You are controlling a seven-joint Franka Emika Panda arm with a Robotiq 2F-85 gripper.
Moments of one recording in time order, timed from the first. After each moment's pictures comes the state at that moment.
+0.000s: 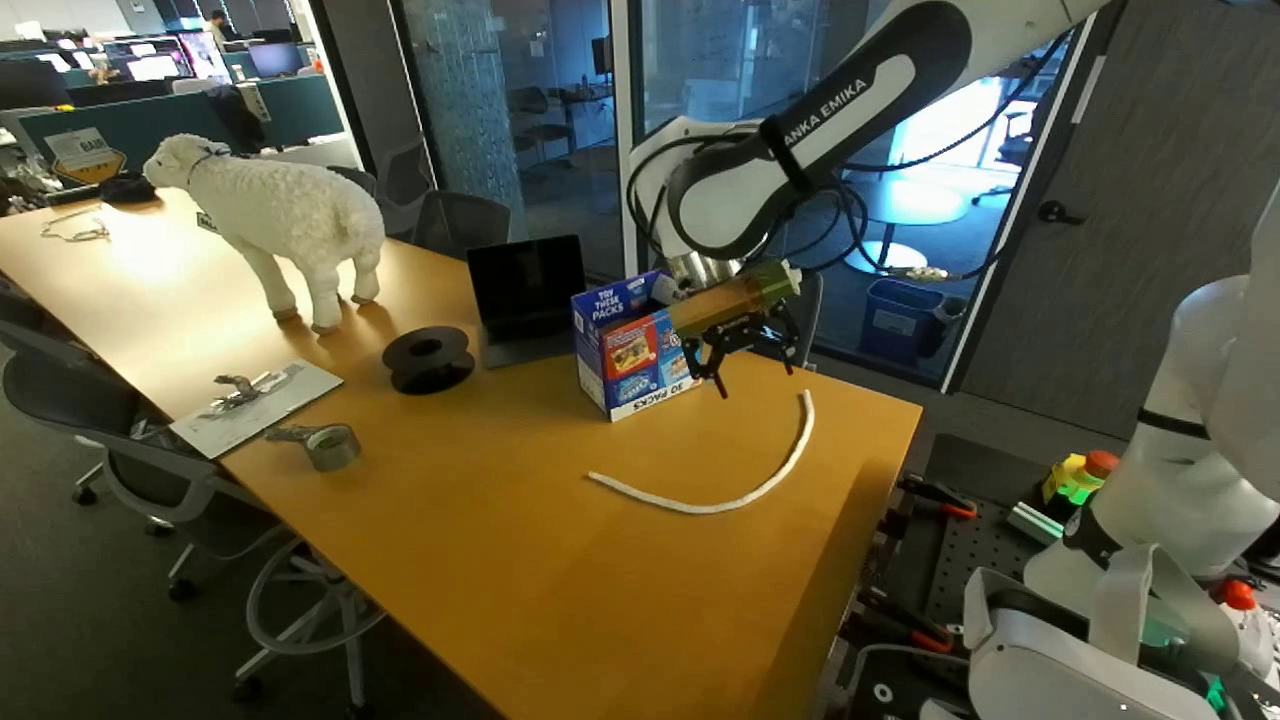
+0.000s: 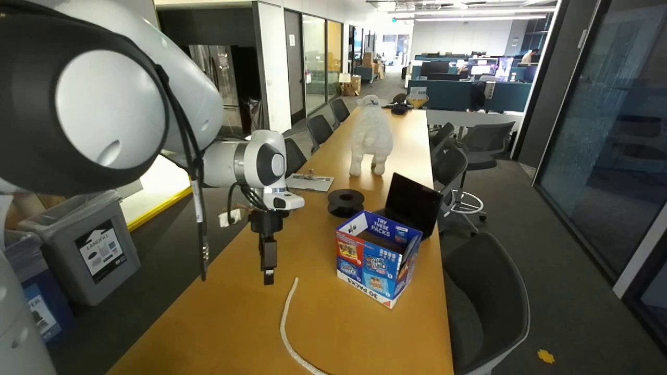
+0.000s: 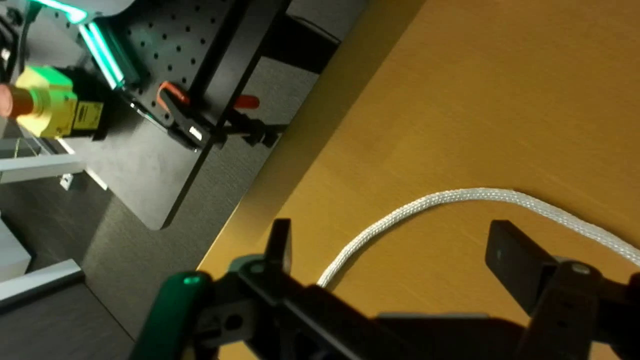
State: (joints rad) arm 0.14 0.12 -0.02 -2.15 -0.09 1.86 1.11
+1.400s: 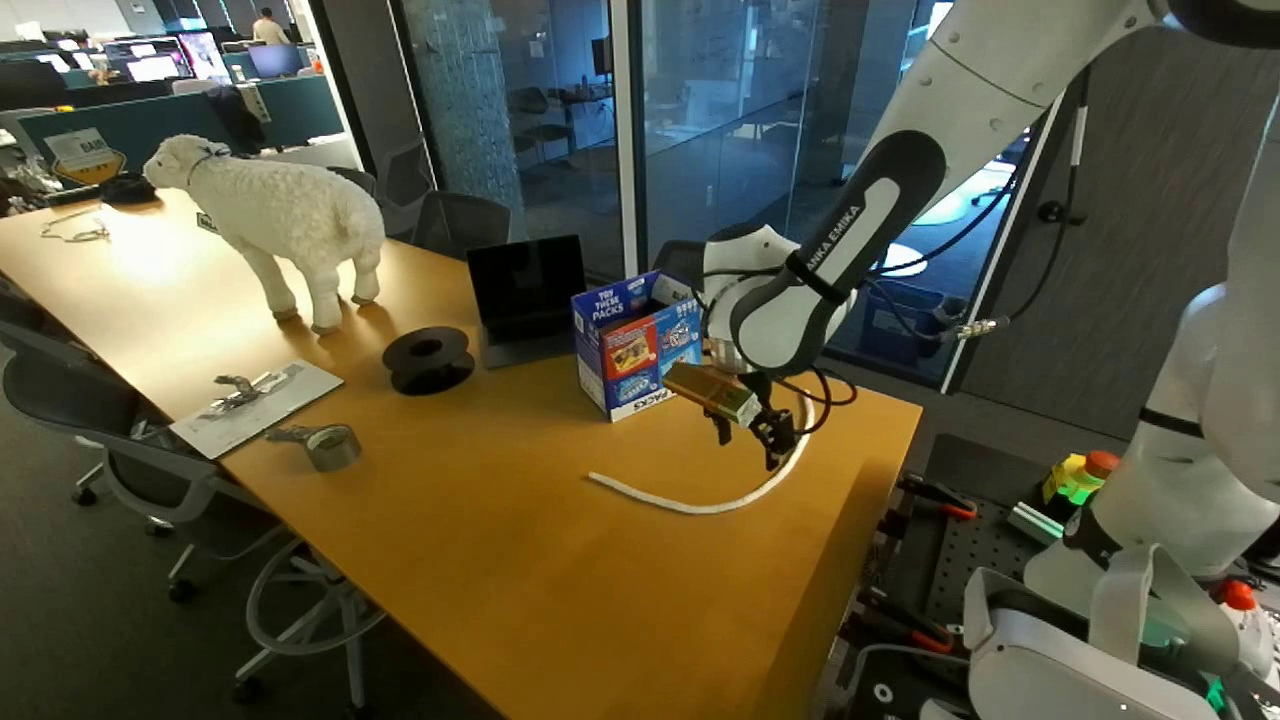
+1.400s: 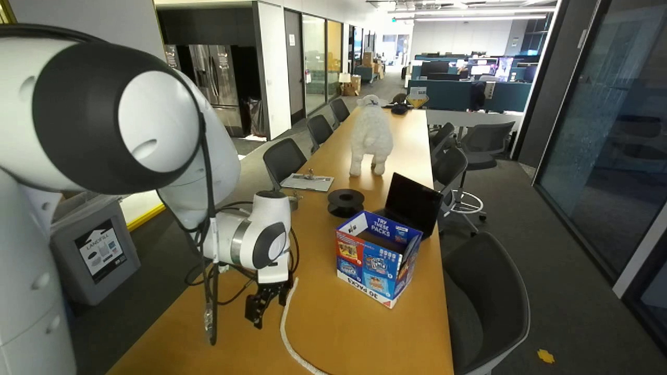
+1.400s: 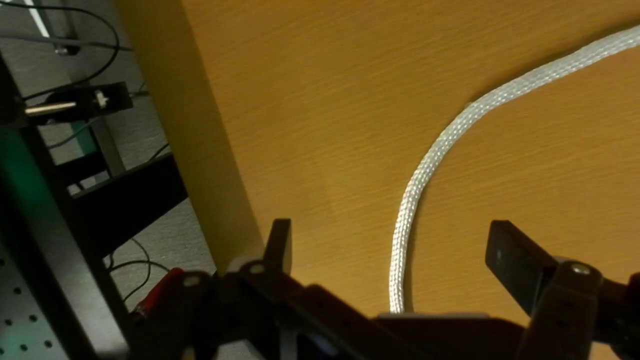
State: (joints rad) arm 0.08 0.22 0.00 -2.48 0.04 2.57 1.83
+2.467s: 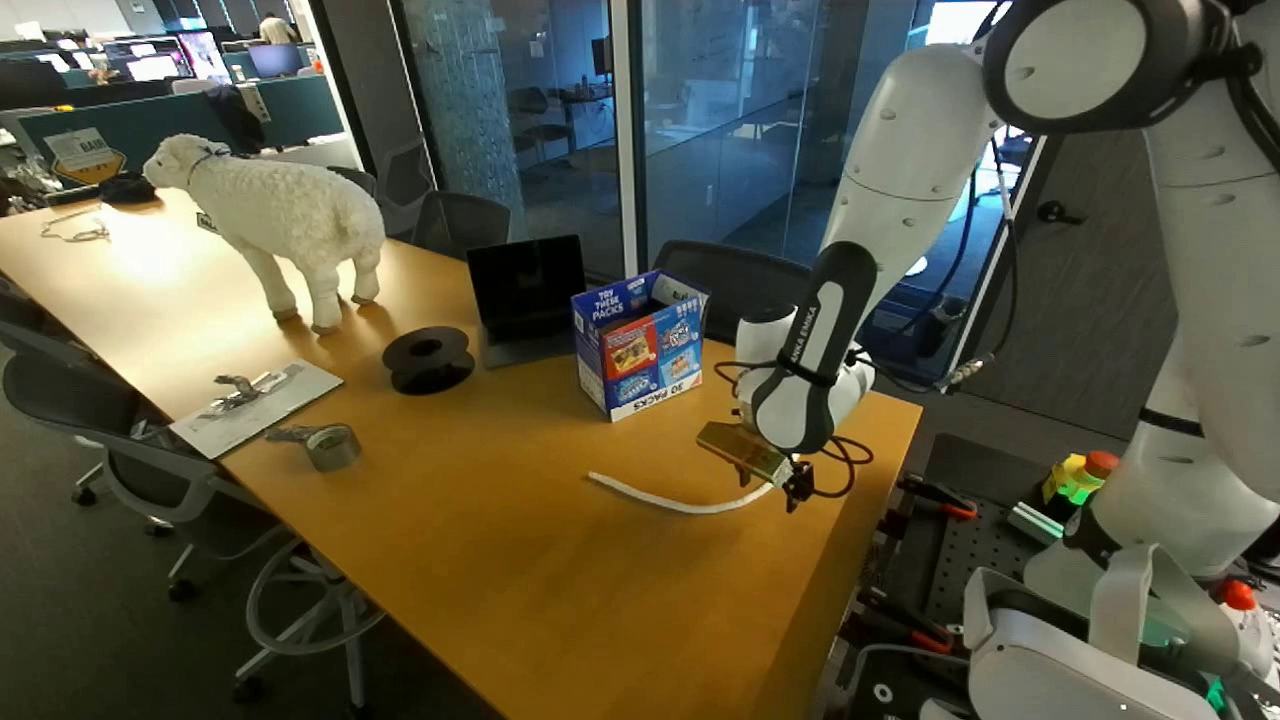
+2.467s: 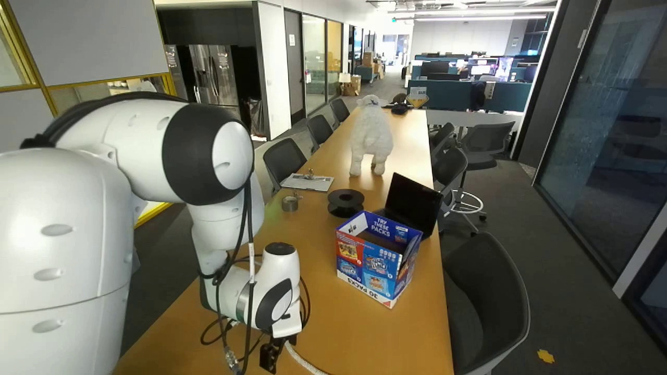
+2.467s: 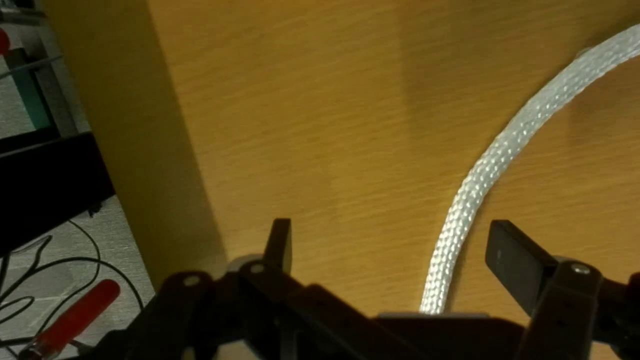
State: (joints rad) arm 0.09 0.51 -0.07 -2.51 0.12 2.91 1.63
